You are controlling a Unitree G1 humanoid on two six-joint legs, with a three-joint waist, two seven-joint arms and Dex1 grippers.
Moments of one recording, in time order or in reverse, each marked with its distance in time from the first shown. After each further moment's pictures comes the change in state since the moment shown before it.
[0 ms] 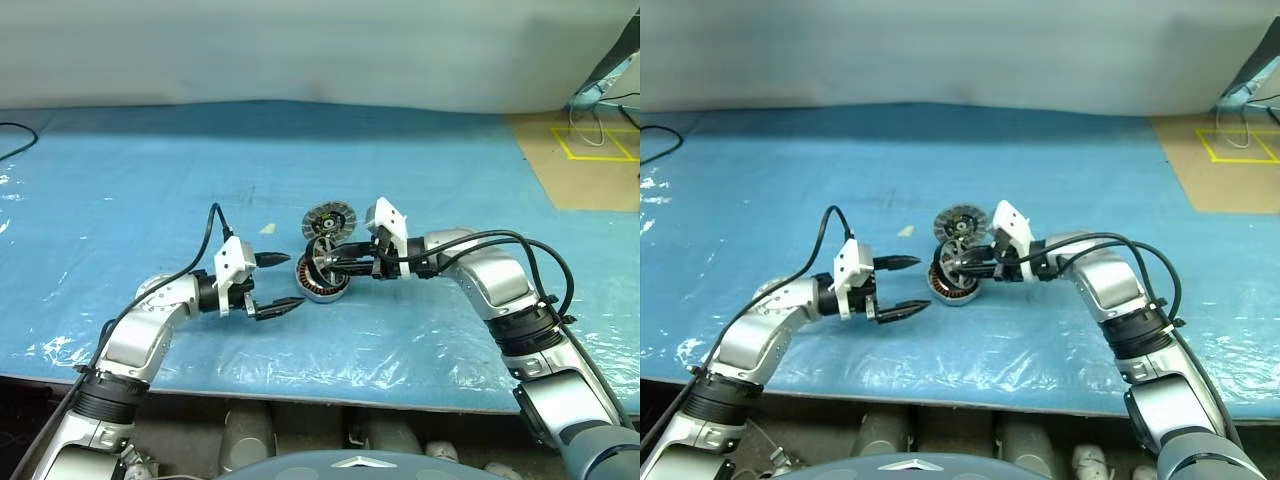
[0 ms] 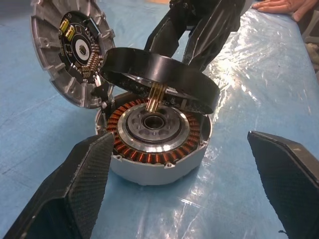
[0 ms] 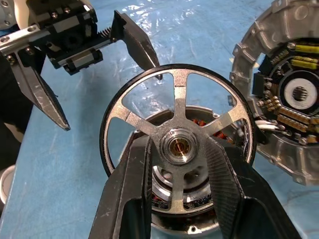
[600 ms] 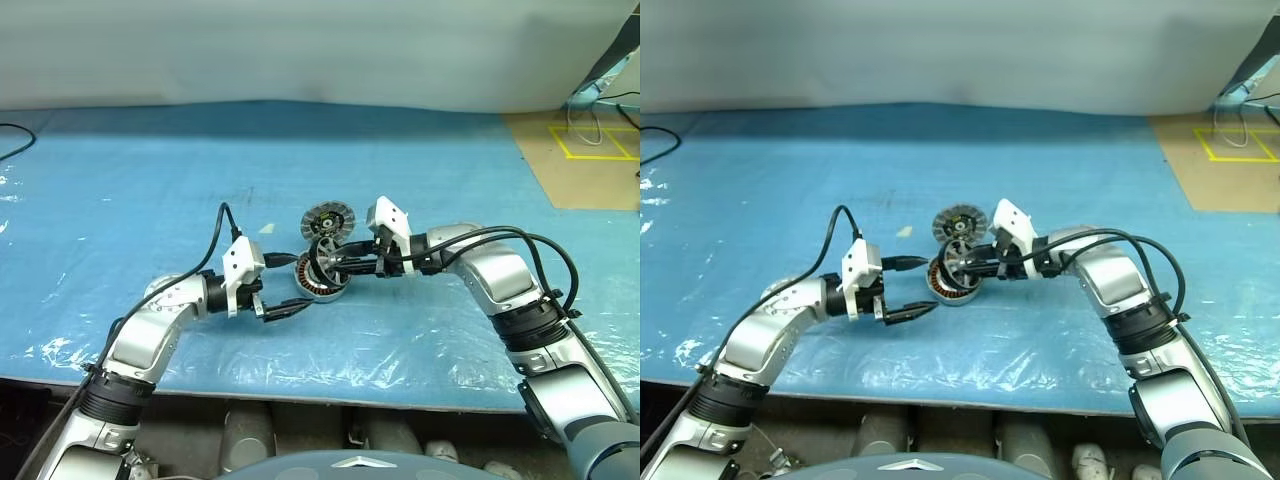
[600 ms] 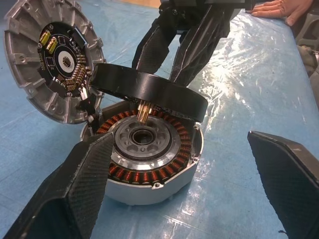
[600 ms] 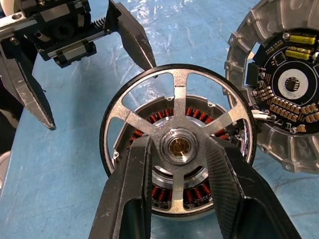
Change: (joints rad) left arm 0.009 -0.015 -0.024 -0.037 0.000 0.022 0.023; right arm -0.013 -0.024 0.024 -0.001 -0.030 -0.018 0.026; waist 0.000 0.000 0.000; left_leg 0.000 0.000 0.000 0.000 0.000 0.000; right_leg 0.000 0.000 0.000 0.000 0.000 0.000
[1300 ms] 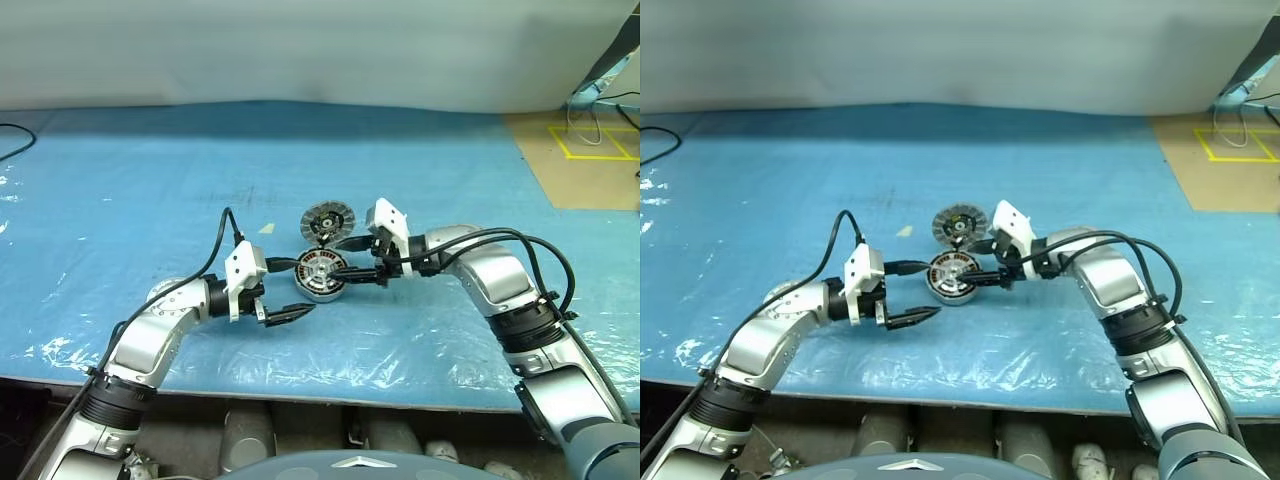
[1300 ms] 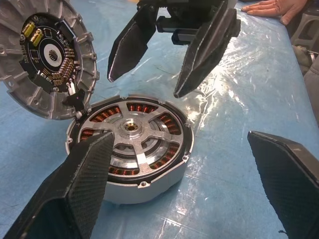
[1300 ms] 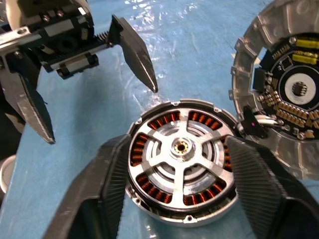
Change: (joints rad) left arm 0.006 -0.005 -0.015 -0.005 0.002 -0.003 0.006; right arm 0.012 0.023 -0.017 0.010 0.022 -0.004 0.021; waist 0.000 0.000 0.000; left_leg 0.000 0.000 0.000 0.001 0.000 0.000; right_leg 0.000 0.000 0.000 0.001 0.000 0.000
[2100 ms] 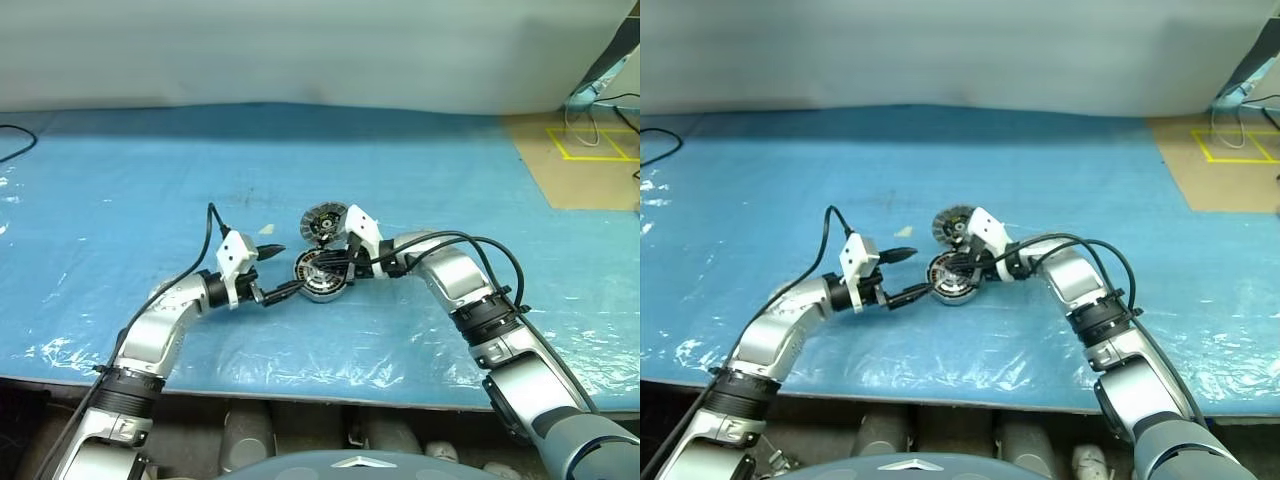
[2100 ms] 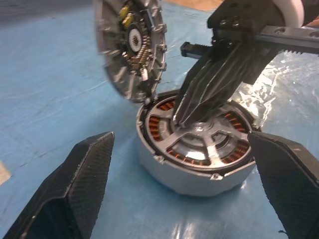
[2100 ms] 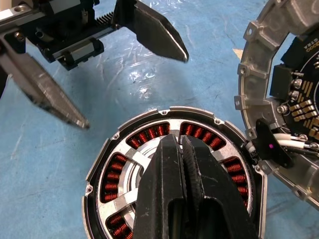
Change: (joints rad) left arm -0.036 -0.061 0.094 0.189 0.011 -0.068 0.084; right arm -0.056 0.143 0.060 0.232 -0.105 -0.112 -0.067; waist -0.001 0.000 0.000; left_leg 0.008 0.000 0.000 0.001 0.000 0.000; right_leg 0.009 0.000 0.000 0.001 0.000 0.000
